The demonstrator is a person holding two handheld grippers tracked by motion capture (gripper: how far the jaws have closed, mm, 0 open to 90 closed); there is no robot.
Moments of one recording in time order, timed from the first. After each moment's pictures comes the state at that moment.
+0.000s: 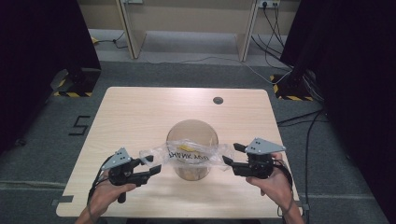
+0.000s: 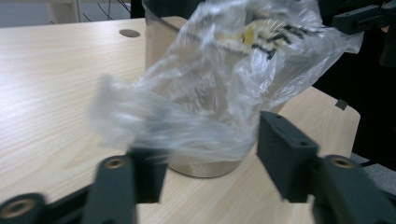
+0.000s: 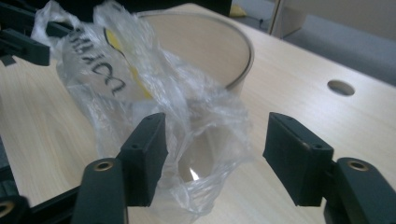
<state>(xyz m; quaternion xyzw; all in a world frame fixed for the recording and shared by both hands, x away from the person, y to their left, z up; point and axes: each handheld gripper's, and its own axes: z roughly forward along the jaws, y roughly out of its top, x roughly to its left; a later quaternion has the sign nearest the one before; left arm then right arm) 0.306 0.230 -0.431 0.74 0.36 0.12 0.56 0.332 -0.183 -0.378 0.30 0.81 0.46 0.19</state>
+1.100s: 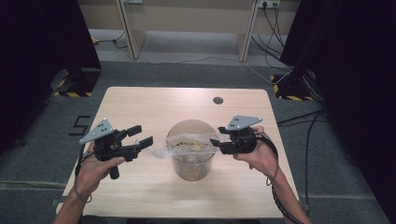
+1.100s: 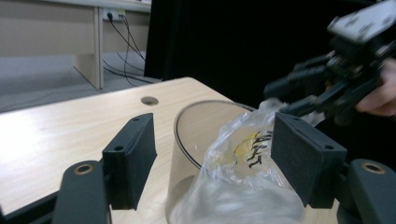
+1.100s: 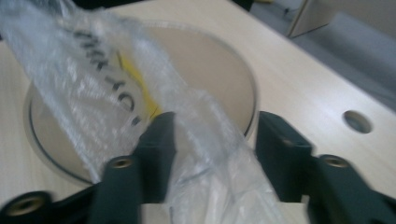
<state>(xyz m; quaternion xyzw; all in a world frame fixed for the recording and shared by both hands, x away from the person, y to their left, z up) 0.334 0.244 -0.350 0.69 0.36 0.16 0.61 0.392 -0.143 -0.357 0.24 0.86 0.42 0.17</state>
